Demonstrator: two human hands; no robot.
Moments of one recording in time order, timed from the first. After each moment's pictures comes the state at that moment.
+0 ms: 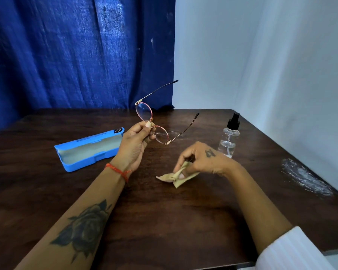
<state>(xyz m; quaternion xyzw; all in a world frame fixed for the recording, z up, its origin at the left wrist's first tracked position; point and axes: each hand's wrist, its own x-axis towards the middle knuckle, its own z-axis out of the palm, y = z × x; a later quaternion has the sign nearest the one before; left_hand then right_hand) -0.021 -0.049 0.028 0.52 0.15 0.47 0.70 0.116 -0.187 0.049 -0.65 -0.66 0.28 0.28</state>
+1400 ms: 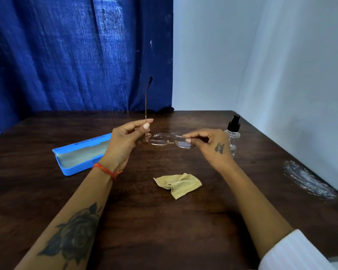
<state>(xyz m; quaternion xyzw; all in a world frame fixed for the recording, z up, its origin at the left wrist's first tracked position) -0.044 -0.045 0.044 0.61 0.21 0.45 0.62 0.126 -0.175 0.045 -0.66 -0.52 0.02 0.54</state>
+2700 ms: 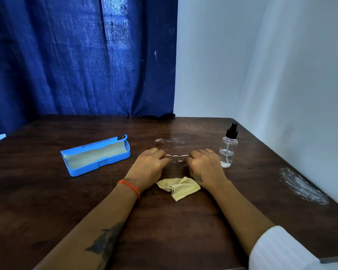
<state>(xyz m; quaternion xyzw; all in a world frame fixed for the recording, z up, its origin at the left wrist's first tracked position) -0.029 -0.062 0.001 0.94 0.11 0.31 -0.08 0.122 -0.175 0.011 -0.69 -0.64 -0.32 0.08</state>
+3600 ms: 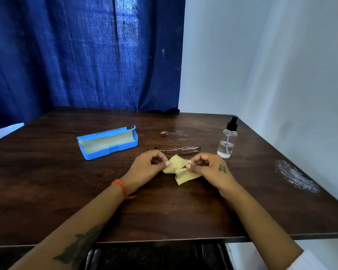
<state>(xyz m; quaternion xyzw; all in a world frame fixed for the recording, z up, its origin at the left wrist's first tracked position) -0.073 -0.107 0.005 0.80 0.27 0.30 0.45 0.087 -0.230 0.016 -0.71 -0.47 0.19 0.49</state>
